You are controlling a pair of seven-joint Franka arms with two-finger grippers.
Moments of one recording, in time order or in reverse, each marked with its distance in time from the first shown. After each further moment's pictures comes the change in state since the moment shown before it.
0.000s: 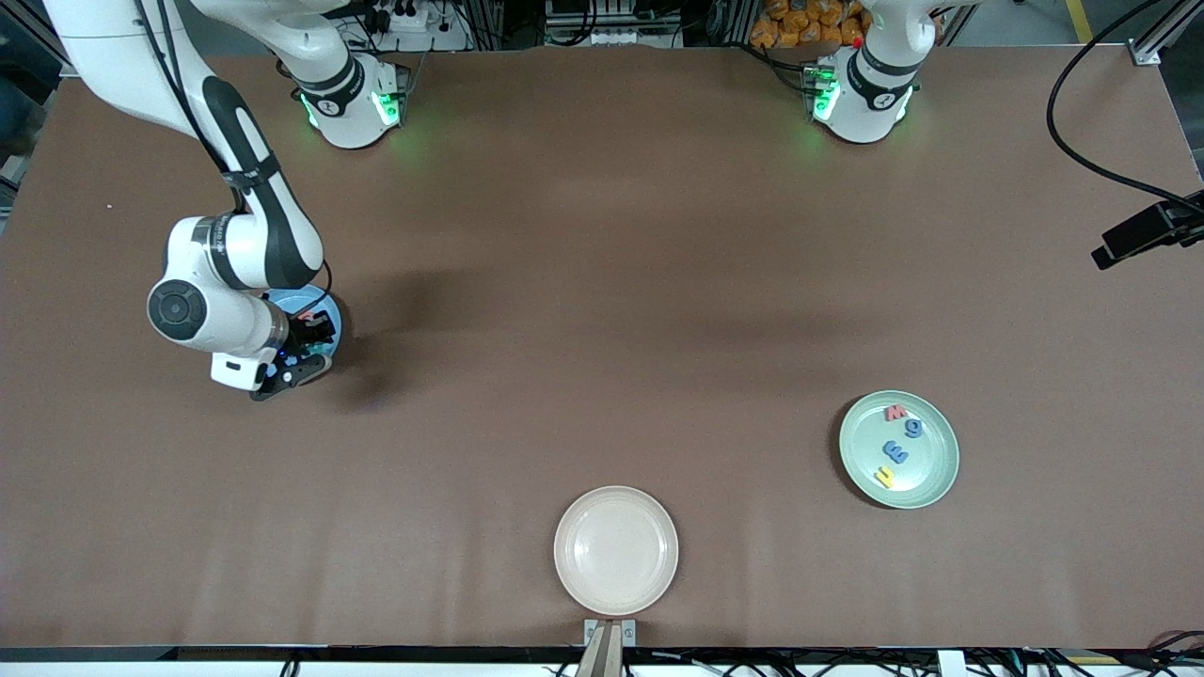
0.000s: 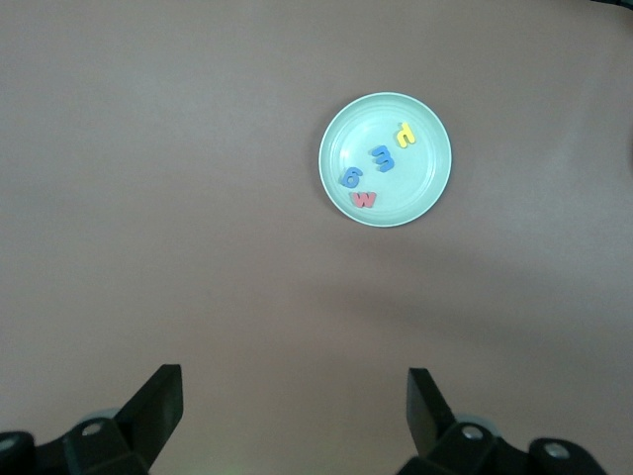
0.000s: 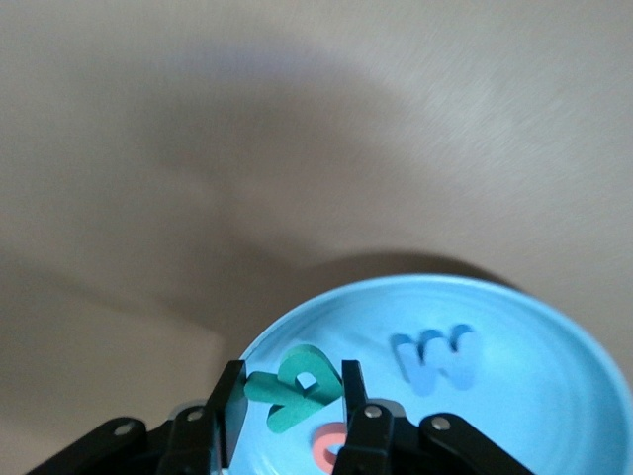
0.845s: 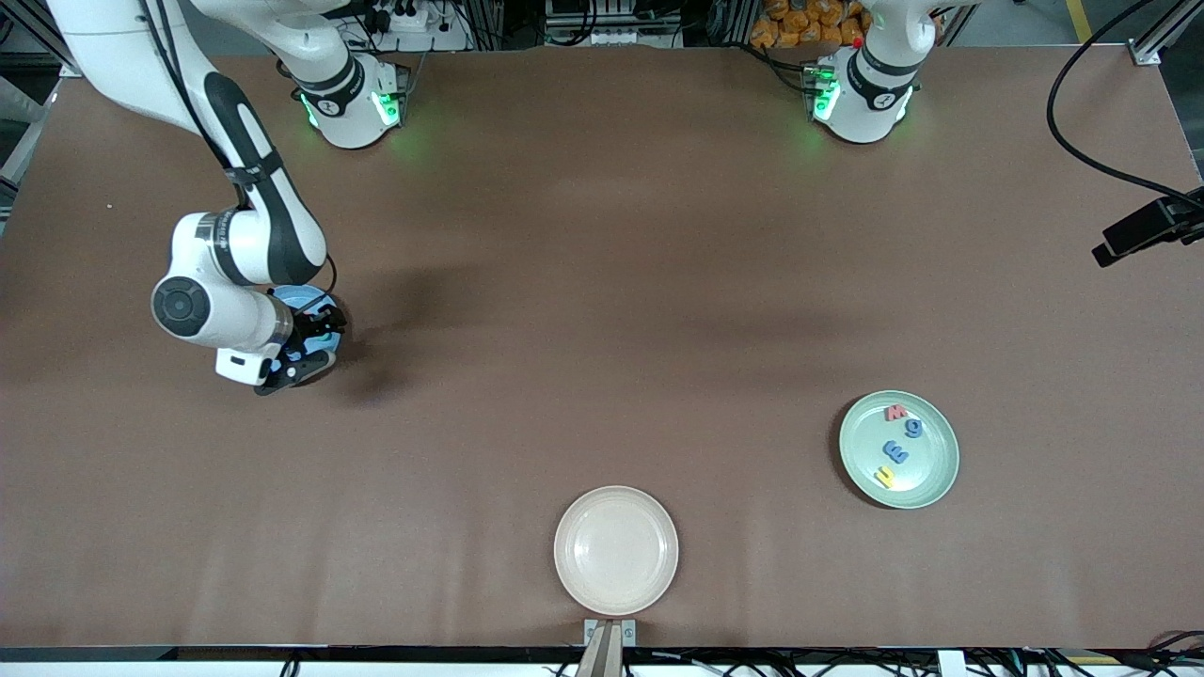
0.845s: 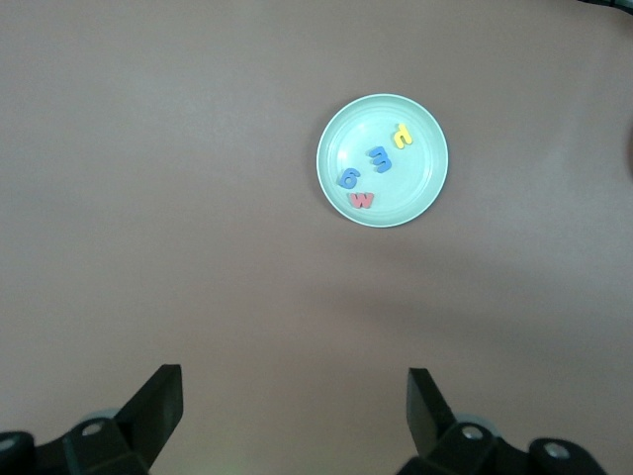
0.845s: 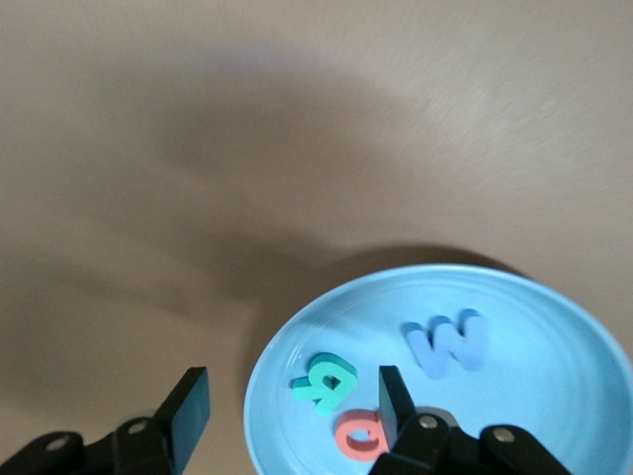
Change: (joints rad) left arm -0.001 -0.005 -0.006 0.000 0.000 0.000 0.000; right arm 0.005 -0.032 0.005 0.066 0.010 -0.096 0.066
